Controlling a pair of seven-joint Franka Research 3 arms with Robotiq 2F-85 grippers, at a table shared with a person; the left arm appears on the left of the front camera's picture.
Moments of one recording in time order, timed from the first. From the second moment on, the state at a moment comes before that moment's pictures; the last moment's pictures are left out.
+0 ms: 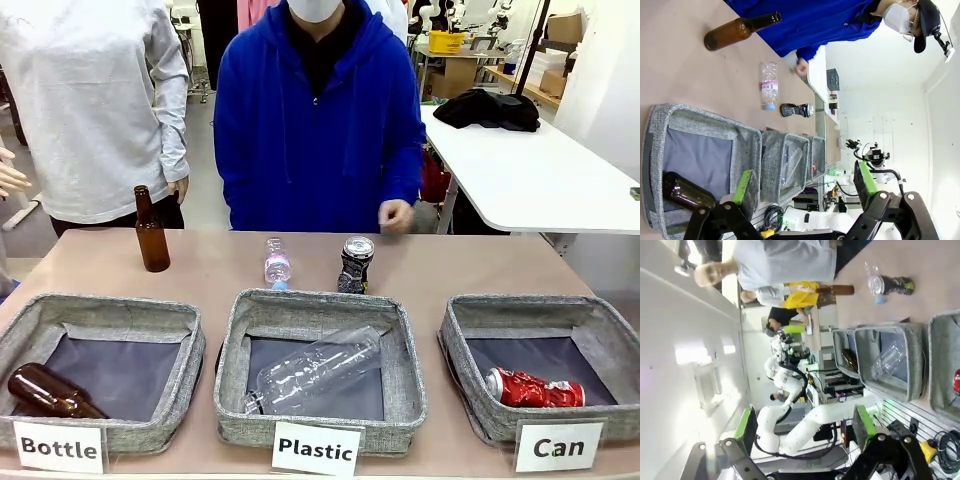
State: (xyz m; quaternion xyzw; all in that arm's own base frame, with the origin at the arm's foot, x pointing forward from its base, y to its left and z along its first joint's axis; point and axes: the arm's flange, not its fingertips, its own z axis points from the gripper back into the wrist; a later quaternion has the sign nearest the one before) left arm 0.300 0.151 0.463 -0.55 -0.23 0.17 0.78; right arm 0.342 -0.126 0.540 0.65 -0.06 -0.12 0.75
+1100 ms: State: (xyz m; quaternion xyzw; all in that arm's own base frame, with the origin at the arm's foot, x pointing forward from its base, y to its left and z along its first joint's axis) left arm 0.300 0.151 0.463 -0.55 -0.23 0.17 0.78; right arm 0.343 -0.135 0.538 0.64 -0.07 -0.12 0.76
